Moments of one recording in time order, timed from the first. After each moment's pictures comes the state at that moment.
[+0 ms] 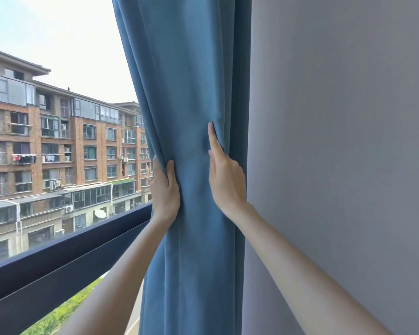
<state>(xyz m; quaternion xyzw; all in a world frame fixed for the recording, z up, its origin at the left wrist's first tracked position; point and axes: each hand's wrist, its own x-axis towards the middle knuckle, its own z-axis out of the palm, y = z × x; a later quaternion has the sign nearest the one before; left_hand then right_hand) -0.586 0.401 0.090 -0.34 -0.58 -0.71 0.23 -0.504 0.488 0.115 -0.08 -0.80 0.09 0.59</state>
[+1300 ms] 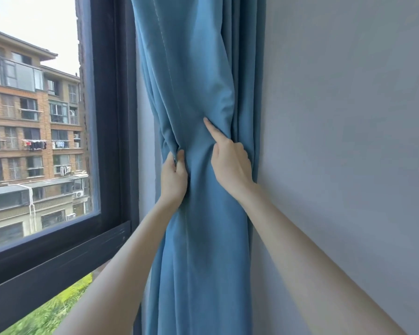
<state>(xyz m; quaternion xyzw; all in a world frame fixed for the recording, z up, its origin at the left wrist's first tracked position) -0.818 0.752 0.083 -0.35 -0.59 -0.71 0.16 -0.730 0.831 0.125 -0.12 -0.85 0.12 0.49</state>
